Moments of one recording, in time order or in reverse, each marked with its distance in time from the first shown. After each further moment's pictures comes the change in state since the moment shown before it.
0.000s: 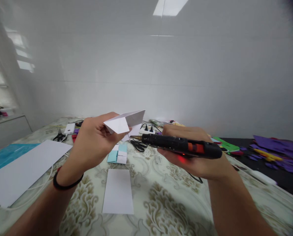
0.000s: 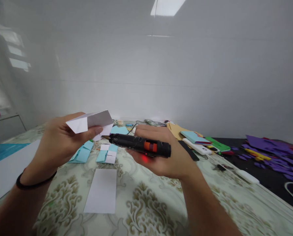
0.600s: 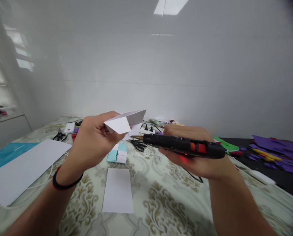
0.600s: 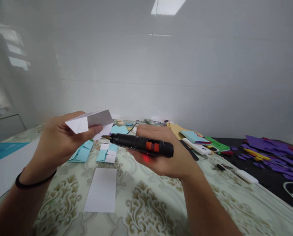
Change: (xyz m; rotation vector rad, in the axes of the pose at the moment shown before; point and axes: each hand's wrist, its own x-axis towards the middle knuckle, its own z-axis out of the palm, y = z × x) left_hand -0.001 -0.001 0.000 0.023 0.017 0.034; right_hand -0.002 0.003 -0.001 0.013 -0.004 -0.003
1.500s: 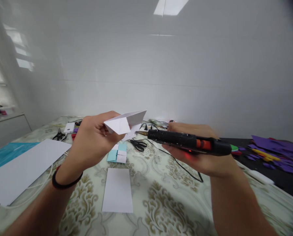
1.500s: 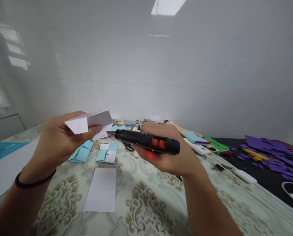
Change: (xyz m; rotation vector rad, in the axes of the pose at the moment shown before) left_hand -0.002 -0.003 -0.002 -0.013 -0.019 -0.006; right_hand -0.004 0.002 -0.005 -0.037 0.018 0.066
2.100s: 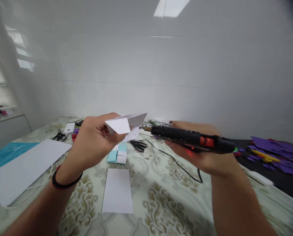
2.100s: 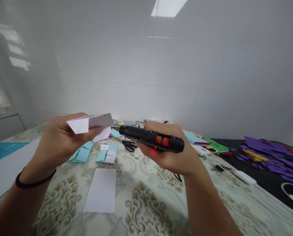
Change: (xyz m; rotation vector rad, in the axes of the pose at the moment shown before) left_hand -0.001 -0.002 -0.001 -0.039 -0.033 0.009; right_hand -0.002 -0.001 -0.001 -0.029 0.041 0.075
